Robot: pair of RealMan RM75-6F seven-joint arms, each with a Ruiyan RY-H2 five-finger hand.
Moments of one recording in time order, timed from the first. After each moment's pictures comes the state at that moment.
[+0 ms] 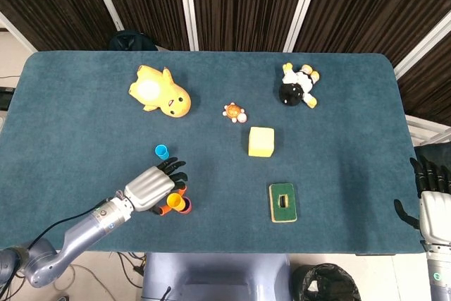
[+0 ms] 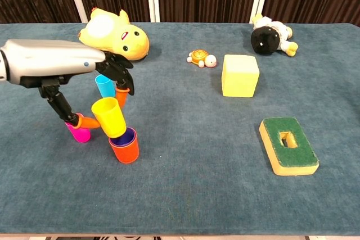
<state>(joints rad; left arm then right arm) -0.80 -1.23 0.00 -1.81 1.40 0.83 0.22 0.05 -1.17 0.13 -1.57 -1.40 1.52 -0.07</state>
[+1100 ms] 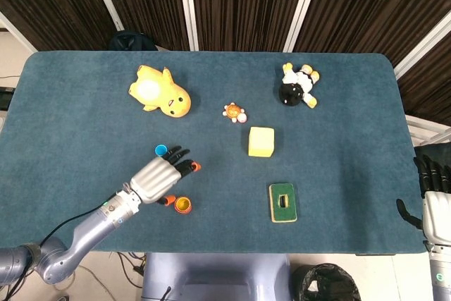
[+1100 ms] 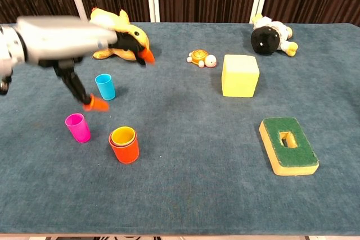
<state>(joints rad) -0.81 -1.27 -0.06 -1.83 1.27 0.93 0.42 0.05 -1.16 0.14 -1.58 -1.40 1.53 -0.05</state>
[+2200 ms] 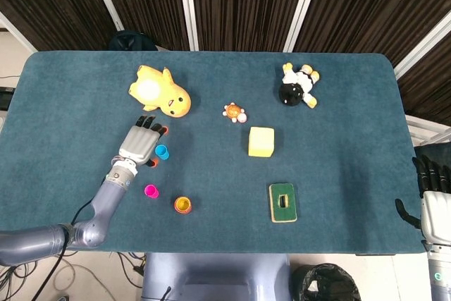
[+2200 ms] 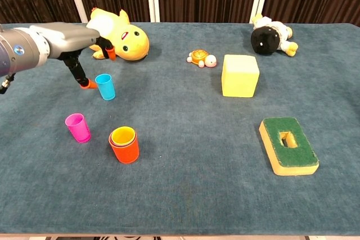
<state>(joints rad) -0.89 -1.50 -0.16 -1.48 0.75 0.92 0.67 0.05 -1.17 0.14 -1.57 -1.39 1.52 -0.06</state>
